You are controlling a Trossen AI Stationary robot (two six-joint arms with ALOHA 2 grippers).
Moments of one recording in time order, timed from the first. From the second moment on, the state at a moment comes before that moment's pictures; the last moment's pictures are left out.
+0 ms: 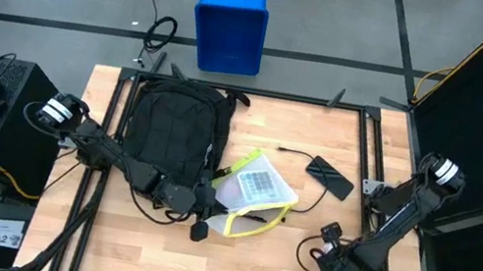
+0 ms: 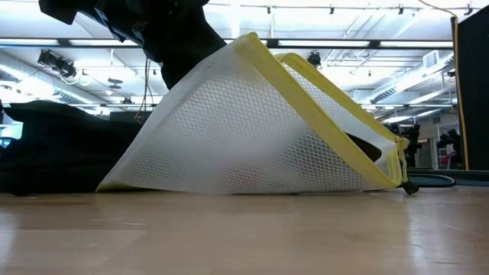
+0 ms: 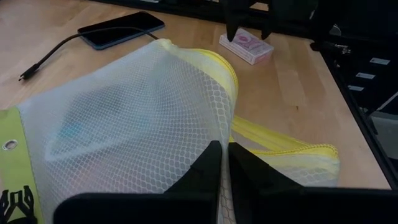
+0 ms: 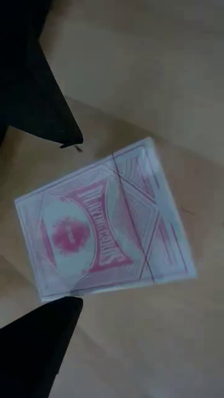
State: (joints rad) left arm -0.40 1.58 0.82 0.29 -0.39 -0.38; right arm 0.96 1.56 0.85 -0.92 0.03 0.40
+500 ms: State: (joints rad) left arm -0.40 1.58 0.82 0.29 -0.39 -0.38; right arm 0.87 1.68 0.85 -0.88 -0.08 0.40
